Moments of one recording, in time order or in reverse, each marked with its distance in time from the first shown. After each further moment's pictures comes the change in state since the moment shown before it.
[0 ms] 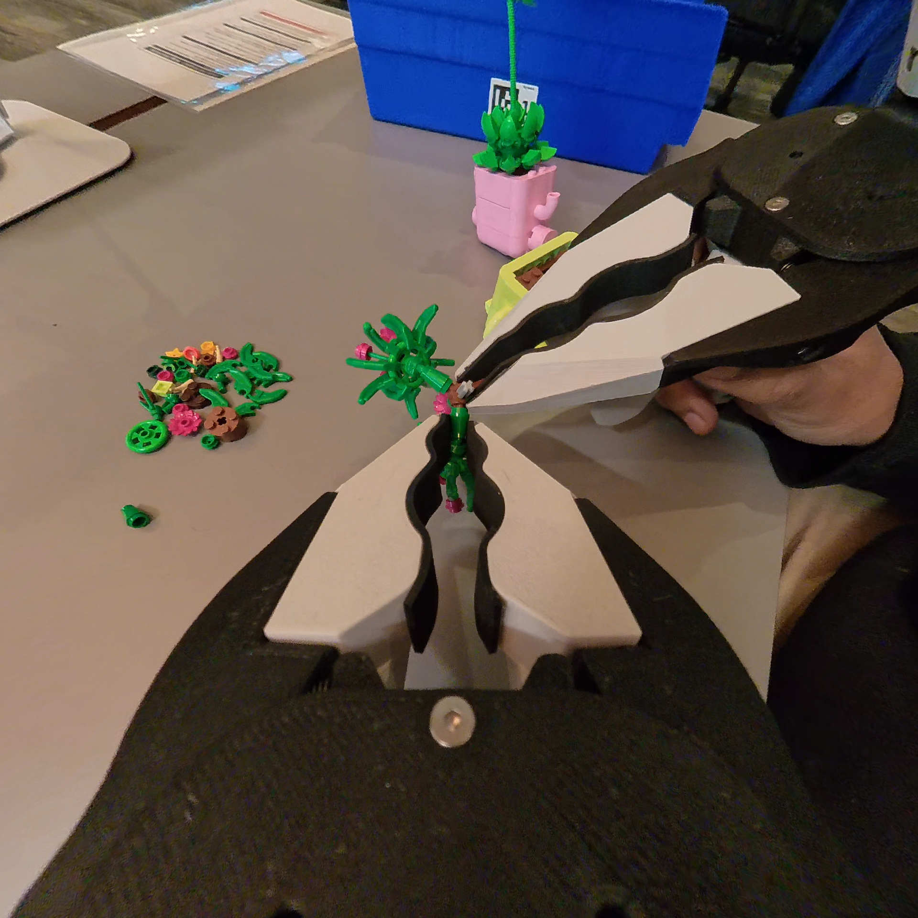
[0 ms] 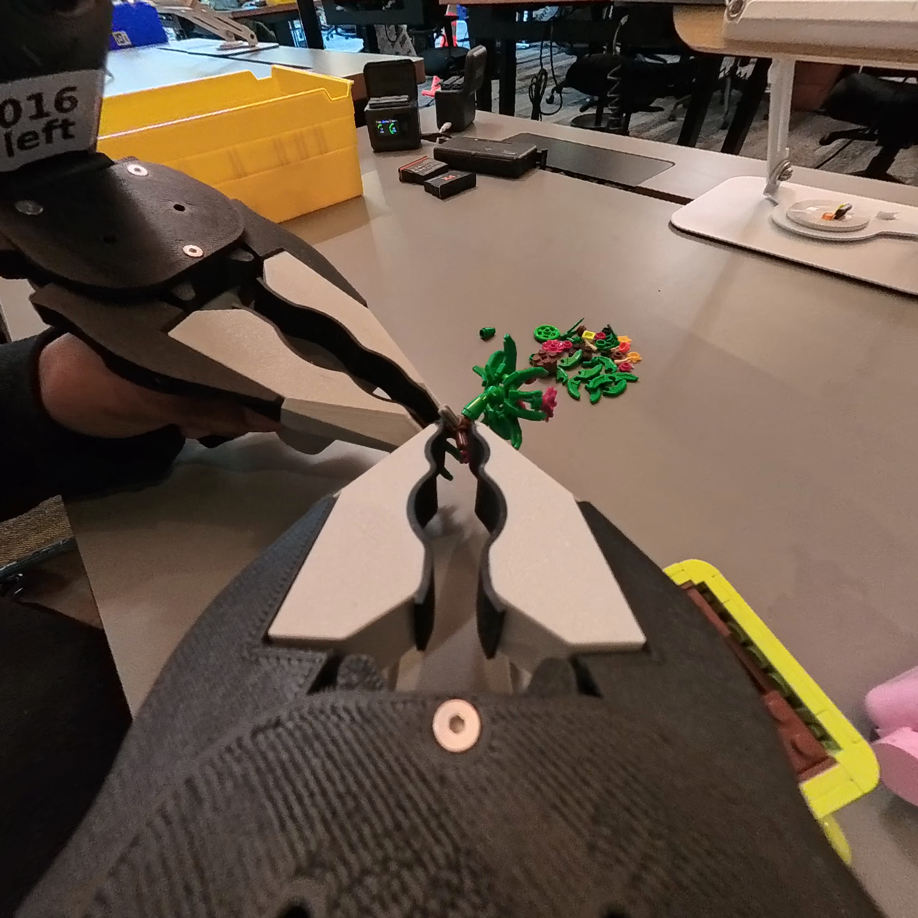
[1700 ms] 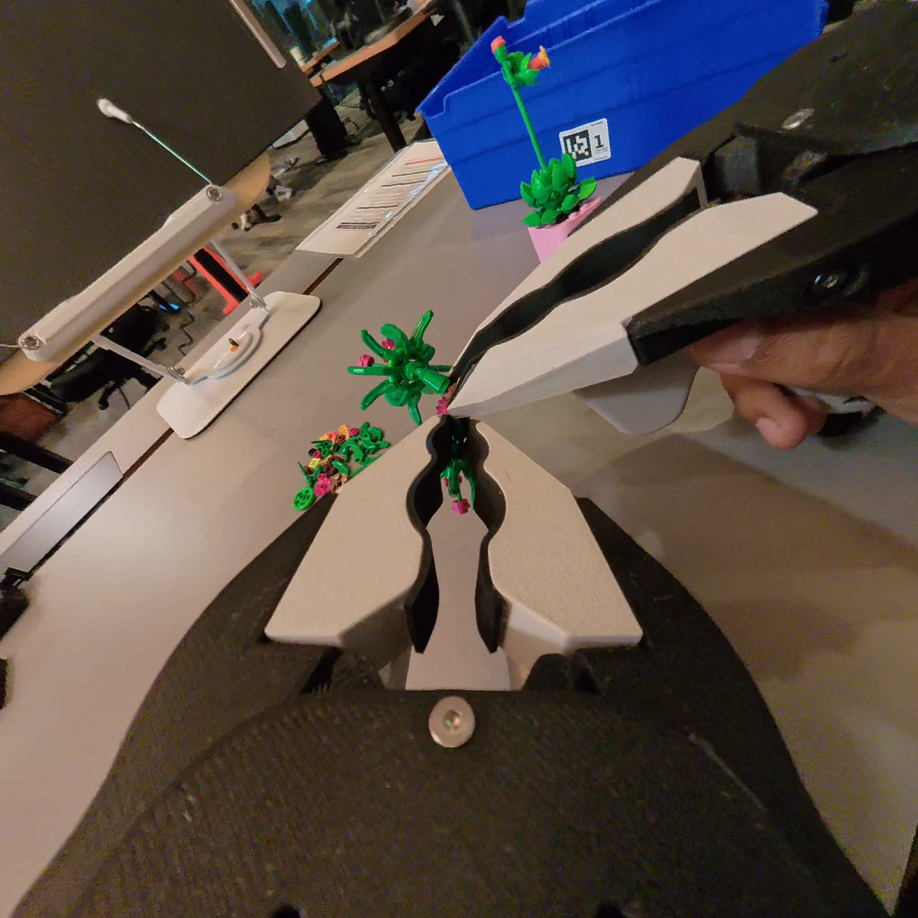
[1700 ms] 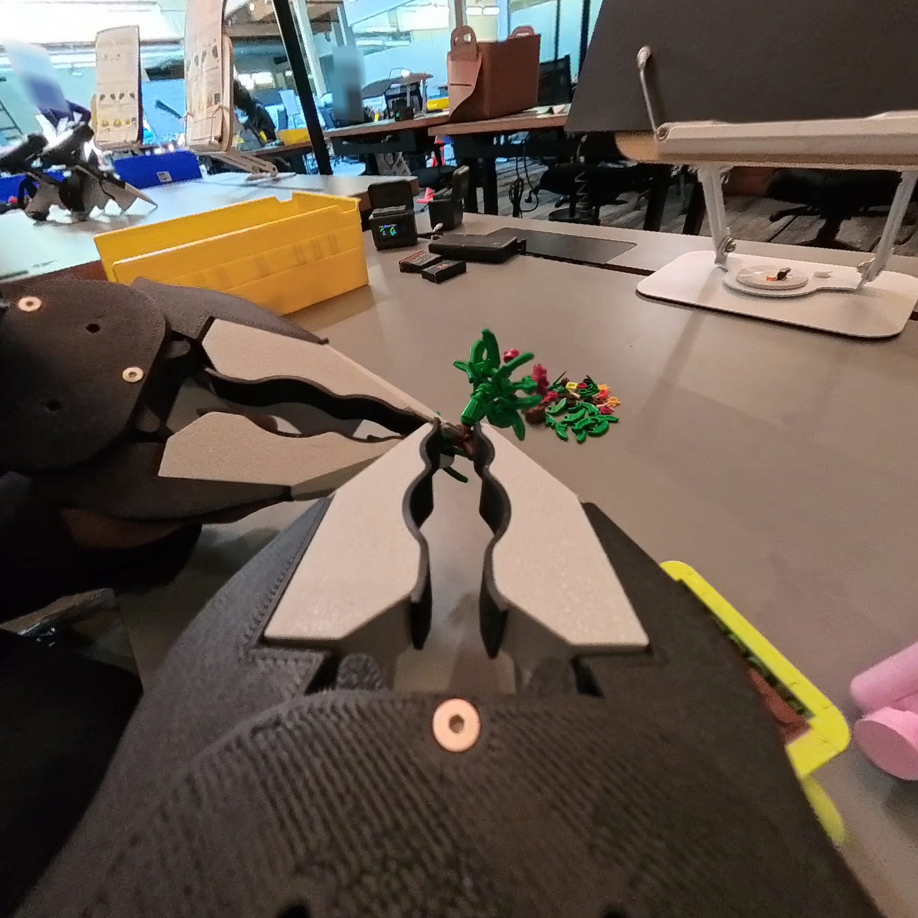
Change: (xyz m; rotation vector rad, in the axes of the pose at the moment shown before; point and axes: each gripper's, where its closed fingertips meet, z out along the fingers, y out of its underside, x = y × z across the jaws) left arm 0.007 -0.027 -0.007 0.089 -0.369 0.350; right arm 0.001 -0.023 -0.018 0.168 0.019 0.053
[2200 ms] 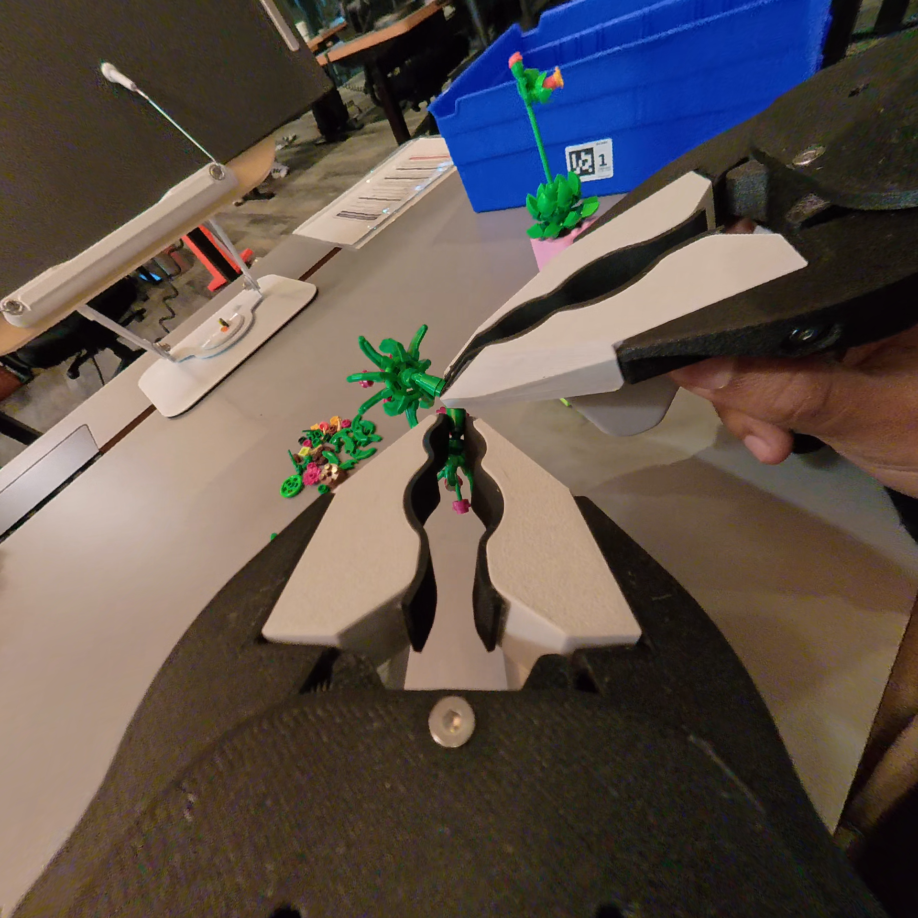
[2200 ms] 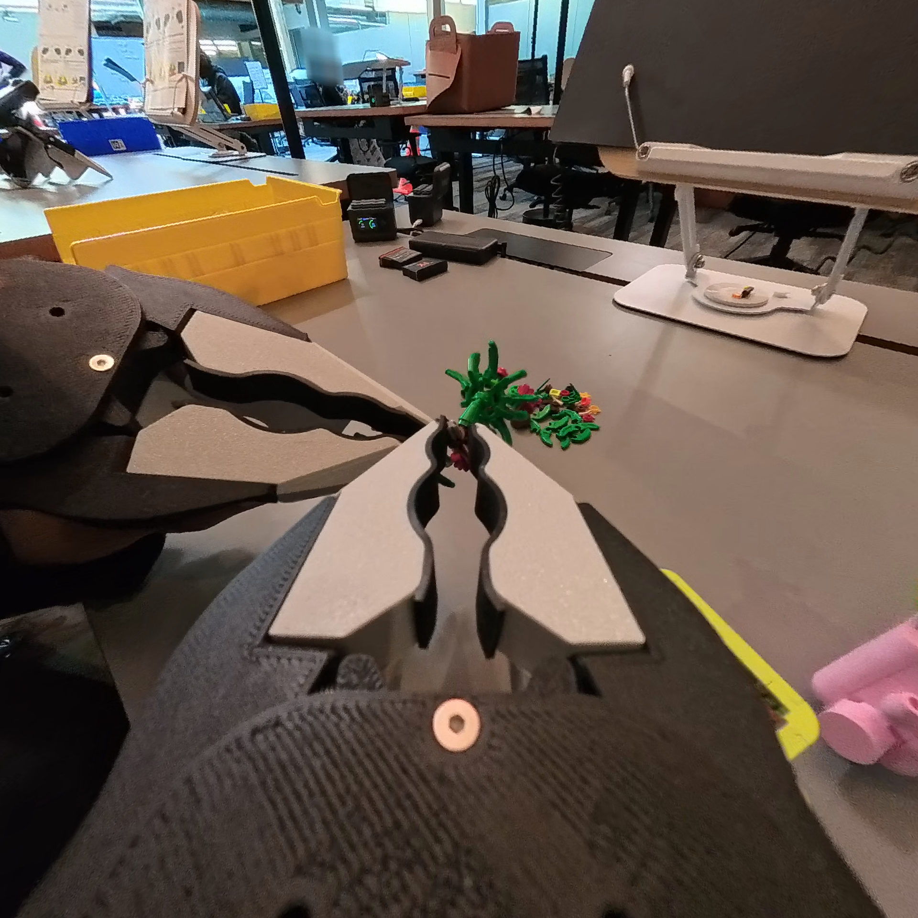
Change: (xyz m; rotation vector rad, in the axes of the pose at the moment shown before) left arm 0.001 -0.004 -0.005 -0.009 0.004 -0.084; right arm -0.001 -0.005 0.000 -0.016 0.054 -0.064
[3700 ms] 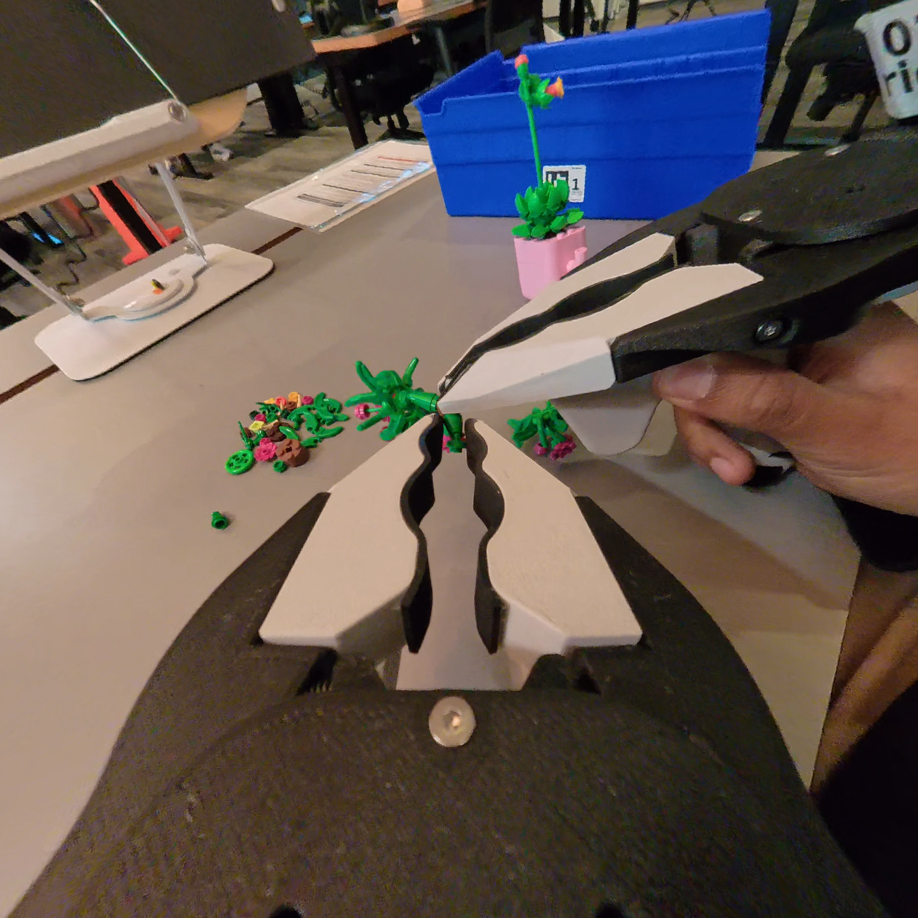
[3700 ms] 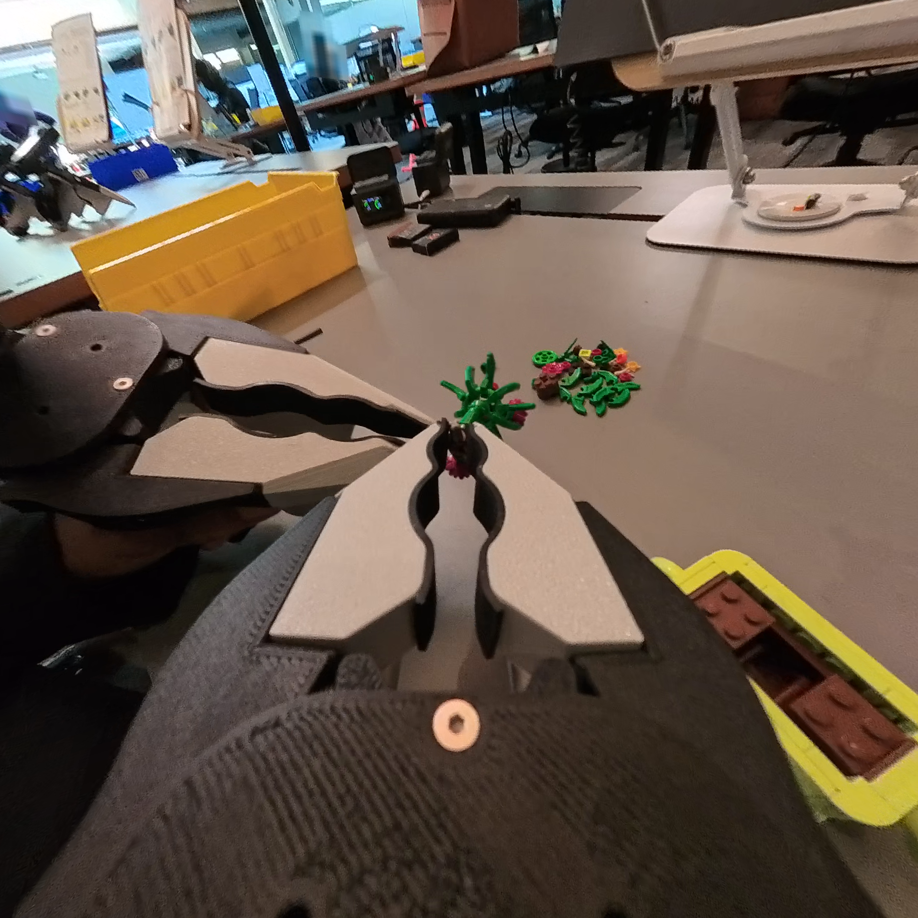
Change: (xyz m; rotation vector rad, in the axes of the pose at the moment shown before) left arm -0.001 0.015 -0.001 0.045 0.111 -0.156; right arm -0.004 0.017 0.015 -0.050 -0.038 0.160
